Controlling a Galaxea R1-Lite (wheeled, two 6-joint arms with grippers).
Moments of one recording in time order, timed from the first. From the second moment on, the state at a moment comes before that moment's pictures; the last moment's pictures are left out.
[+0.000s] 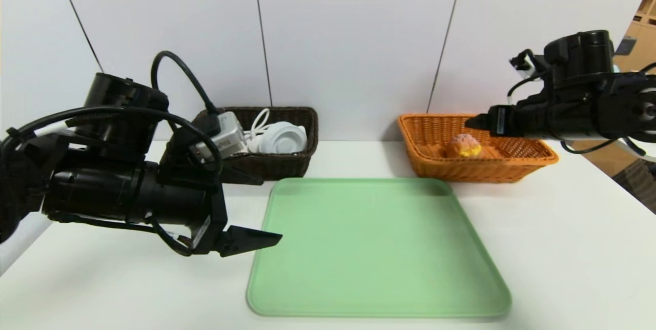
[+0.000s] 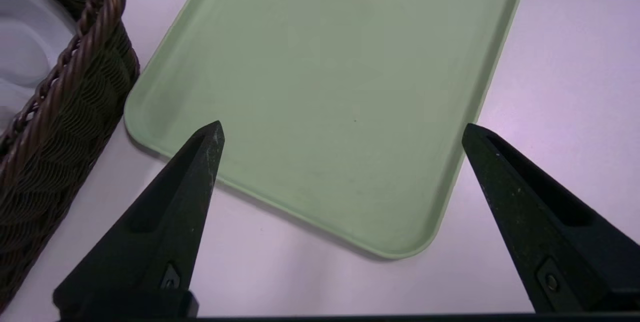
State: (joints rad) left arm -0.41 1.51 -0.98 0.10 -0.56 0.50; right arm 0.12 1.77 -1.29 0.04 -0.10 0.08
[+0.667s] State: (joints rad) left arm -0.35 1.38 -0.95 0.10 -0.50 0.37; right arm 0.17 1.36 -0.98 0.08 -0.10 0.08
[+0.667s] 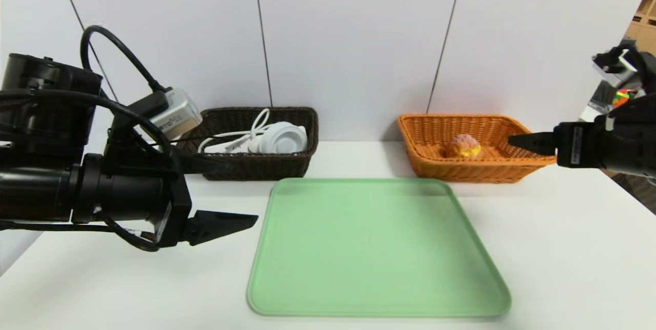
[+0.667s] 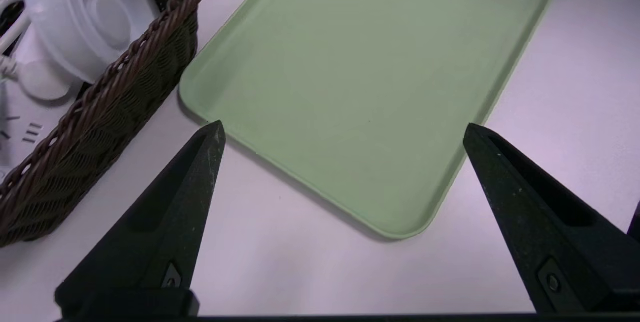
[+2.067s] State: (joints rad) left arm -0.22 0.87 -0.58 0.10 -0.06 0.12; right arm 0.15 0.62 -0.75 0.41 -0.11 0.08
